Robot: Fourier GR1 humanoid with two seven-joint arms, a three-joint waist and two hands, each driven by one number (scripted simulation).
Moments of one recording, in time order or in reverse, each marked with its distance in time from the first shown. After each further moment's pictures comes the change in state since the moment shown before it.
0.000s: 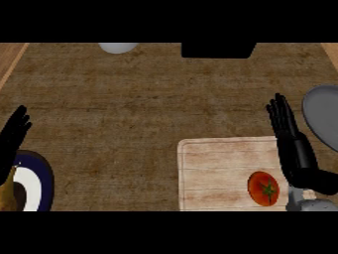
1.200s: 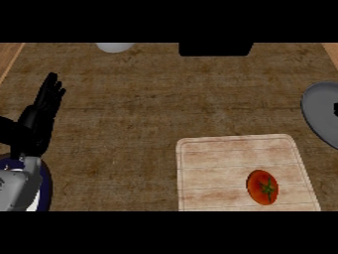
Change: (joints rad) left arm -0.186 -0.163 -0.057 -0.091 -0.043 0.097 -0.011; right arm -0.106 -0.759 -0.057 0.116 0.181 0.479 -0.737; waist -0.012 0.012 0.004
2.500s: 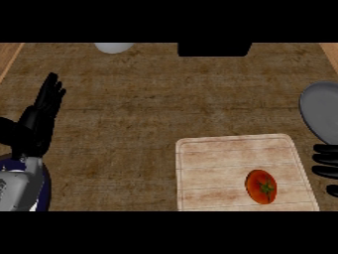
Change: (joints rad) left arm 0.009 -0.046 0.042 -0.020 -0.050 -0.023 0.024; right arm 0.192 -0.161 0.069 -0.400 0.129 -0.076 0.038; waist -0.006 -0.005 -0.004
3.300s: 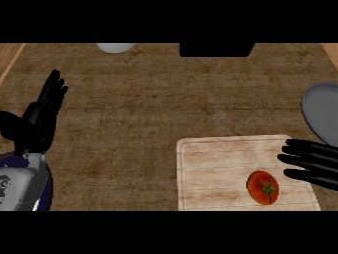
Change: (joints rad) left arm -0.027 -0.047 0.048 0.015 -0.054 -0.048 0.027; right arm -0.056 0.191 0.048 0.050 0.258 0.064 0.129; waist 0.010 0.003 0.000
